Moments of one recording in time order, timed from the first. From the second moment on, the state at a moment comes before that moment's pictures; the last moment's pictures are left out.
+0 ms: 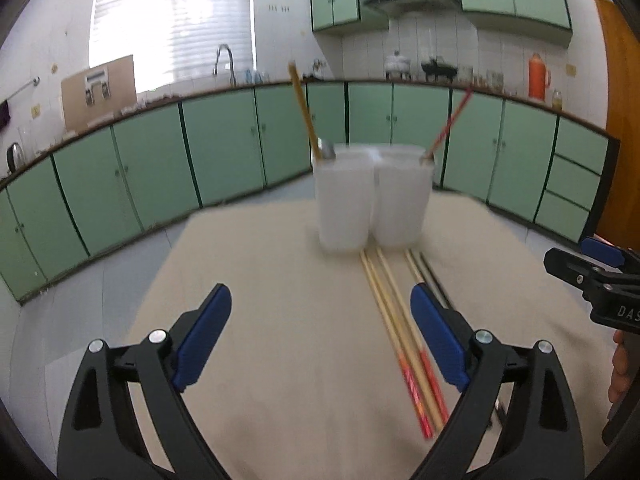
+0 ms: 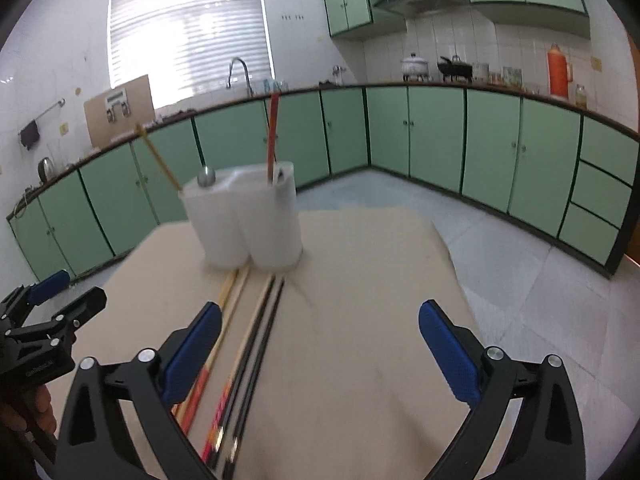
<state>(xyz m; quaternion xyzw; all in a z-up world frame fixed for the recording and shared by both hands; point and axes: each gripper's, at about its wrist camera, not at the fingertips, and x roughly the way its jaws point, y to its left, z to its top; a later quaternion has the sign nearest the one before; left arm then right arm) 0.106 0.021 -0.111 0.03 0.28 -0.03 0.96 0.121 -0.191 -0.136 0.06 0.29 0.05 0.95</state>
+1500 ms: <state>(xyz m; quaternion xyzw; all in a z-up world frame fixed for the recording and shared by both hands) 0.096 -0.015 -0.184 0.02 0.43 -0.07 0.90 0.081 -0.158 -0.204 0.05 0.41 0.10 0.91</state>
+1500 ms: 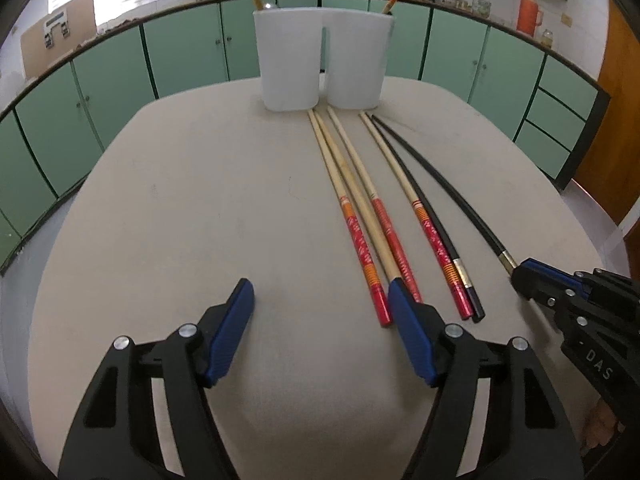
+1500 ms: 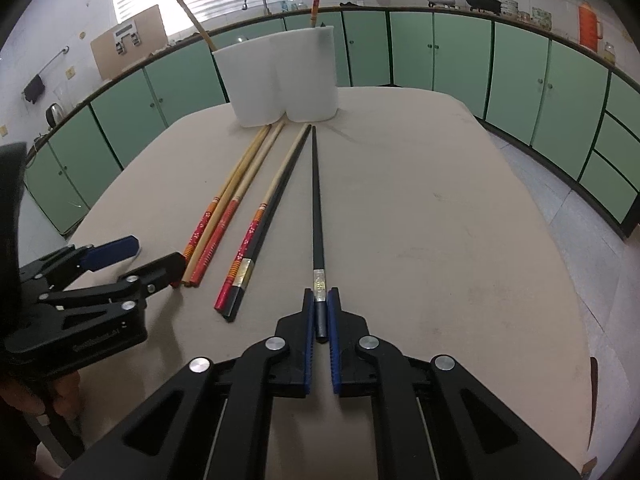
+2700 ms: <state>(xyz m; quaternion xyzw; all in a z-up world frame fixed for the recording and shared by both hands) 0.122 0.024 -0.183 0.00 0.43 -0.01 0.90 0.133 -0.177 -0.205 0.06 0.42 0.08 0.90</state>
